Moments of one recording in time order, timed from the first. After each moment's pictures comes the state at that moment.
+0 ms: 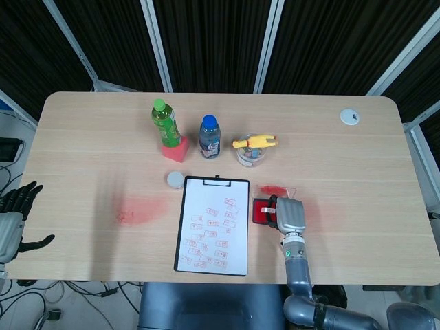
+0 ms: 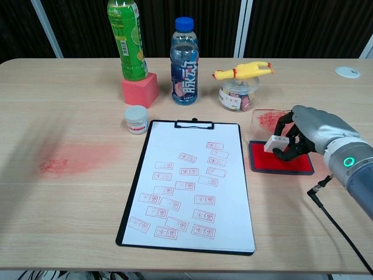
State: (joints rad) left arm -0.14 -1.08 -0.04 -1.64 1.45 1.39 -0.06; right arm 0.50 -1.88 0.30 -1.43 -0.87 1.25 -0.63
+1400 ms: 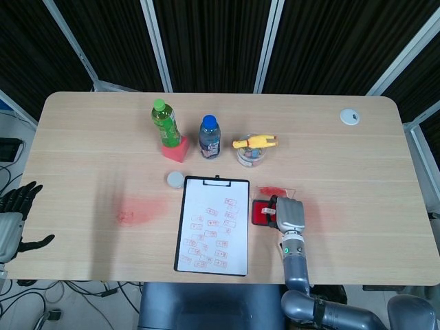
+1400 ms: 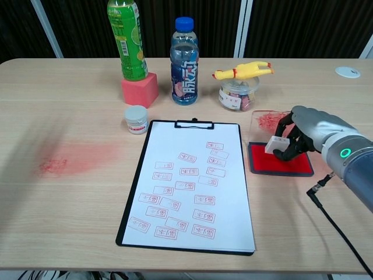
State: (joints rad) left arm -0.14 -1.08 -0.04 -1.64 1.45 1.39 -0.07; right arm 0.55 -1.86 0.31 -1.51 -0.69 1.28 -0.72
